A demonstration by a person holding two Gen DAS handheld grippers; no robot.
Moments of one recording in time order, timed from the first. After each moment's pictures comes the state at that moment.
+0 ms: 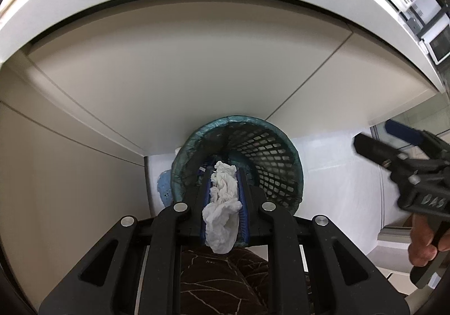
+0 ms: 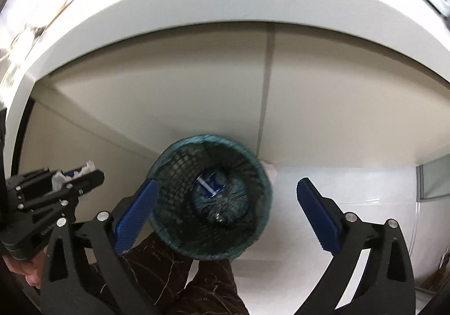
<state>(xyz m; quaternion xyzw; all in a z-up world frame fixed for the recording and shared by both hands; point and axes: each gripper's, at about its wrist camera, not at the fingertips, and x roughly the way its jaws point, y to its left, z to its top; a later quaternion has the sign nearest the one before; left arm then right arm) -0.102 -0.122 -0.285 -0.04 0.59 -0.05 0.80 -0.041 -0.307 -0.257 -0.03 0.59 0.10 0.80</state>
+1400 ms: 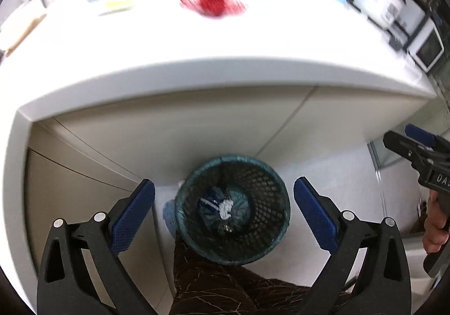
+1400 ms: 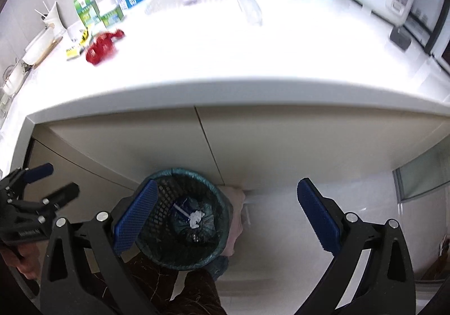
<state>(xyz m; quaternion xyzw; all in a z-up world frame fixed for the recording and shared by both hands) -0.096 -0.133 -0.204 -0.03 0.53 -0.04 0.85 -0.037 -0.362 -0.161 -0.03 0.53 0.05 0.85</state>
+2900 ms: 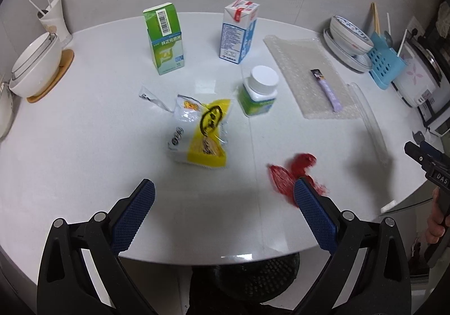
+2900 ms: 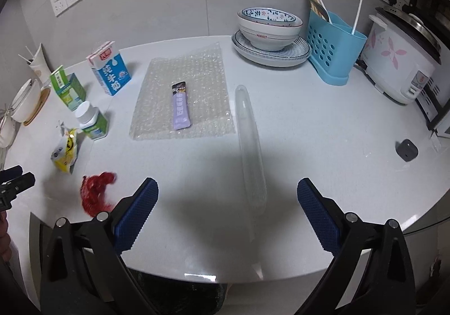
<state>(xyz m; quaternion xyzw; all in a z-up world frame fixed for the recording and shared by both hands) 0.064 -0.022 -0.083 -0.06 0.51 0.02 0.86 0.157 -0.330 -0.067 -0.05 0.49 0.04 0.87</state>
